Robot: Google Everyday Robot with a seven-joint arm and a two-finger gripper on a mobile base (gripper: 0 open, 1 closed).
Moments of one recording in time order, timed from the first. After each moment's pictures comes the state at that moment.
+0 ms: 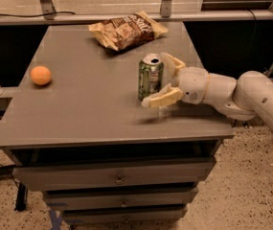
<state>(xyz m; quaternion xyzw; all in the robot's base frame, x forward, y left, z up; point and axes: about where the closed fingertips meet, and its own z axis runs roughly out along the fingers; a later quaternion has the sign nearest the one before) 0.590 -0.049 0.880 -0.43 0.54 0.39 0.60</state>
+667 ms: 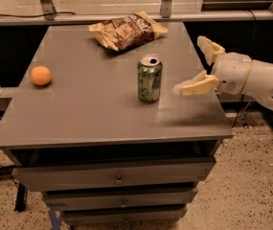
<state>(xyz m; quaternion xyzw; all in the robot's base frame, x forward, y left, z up) 0.588 -0.133 0.921 -0.42 0.57 0.31 0.63</state>
